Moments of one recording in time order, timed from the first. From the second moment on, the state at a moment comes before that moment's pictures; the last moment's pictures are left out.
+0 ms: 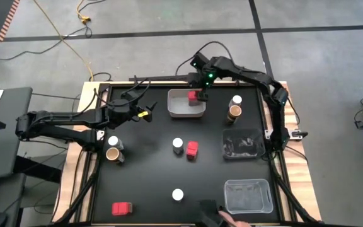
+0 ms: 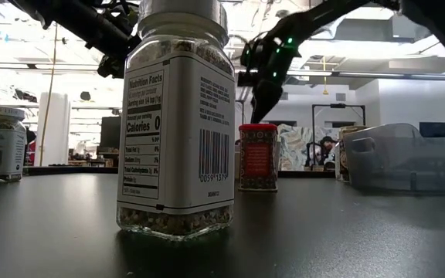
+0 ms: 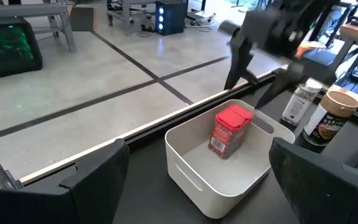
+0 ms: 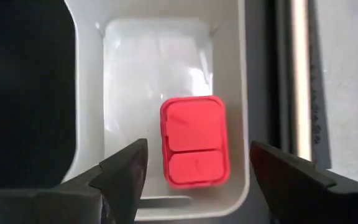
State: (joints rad) left arm 0.20 0.98 0.65 0.06 -0.63 -0.31; right arm -0.62 1.99 1.81 -0.95 -0.17 -0.57
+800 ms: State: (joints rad) left arm 0.20 0.98 0.65 0.06 -0.63 -0.31; right arm -0.73 1.53 1.55 -1.20 -0.04 0.15
